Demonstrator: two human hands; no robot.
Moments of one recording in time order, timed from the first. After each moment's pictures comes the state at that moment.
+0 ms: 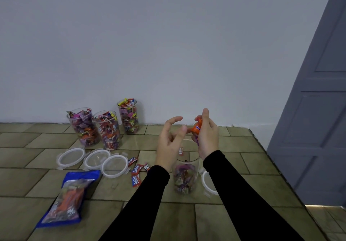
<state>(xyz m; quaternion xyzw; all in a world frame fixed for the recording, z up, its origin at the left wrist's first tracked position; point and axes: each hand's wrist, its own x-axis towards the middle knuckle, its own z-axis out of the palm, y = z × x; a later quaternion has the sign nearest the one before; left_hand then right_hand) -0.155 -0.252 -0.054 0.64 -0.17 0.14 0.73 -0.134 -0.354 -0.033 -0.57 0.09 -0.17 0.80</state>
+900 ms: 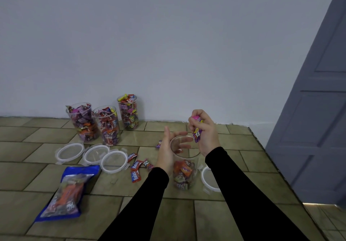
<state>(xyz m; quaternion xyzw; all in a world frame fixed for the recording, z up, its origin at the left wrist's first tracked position) -0.132 -0.251 -0.097 0.56 -0.05 -0.04 0.82 -0.129 -0.362 -0.043 -0.56 -0.10 -0.11 0.81</state>
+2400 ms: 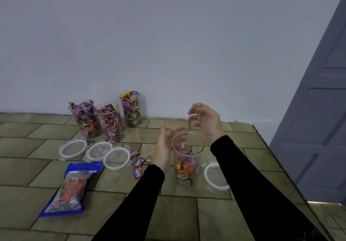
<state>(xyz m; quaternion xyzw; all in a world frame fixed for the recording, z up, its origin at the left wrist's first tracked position) -0.131 -0.236 -0.092 0.58 -0.03 -0.02 0.81 -0.117 -0.364 -0.020 -0.63 -0.05 -0.07 0.77</state>
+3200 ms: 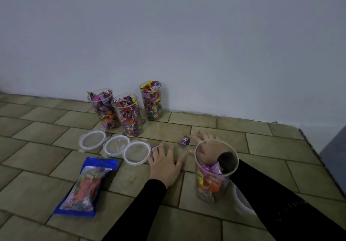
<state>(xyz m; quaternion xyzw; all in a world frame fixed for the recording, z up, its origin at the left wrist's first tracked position) -0.103 -0.173 -0.175 0.99 0.07 -0.02 0.14 -0.019 -0.349 -0.174 -0.97 -0.24 0.02 0.02</state>
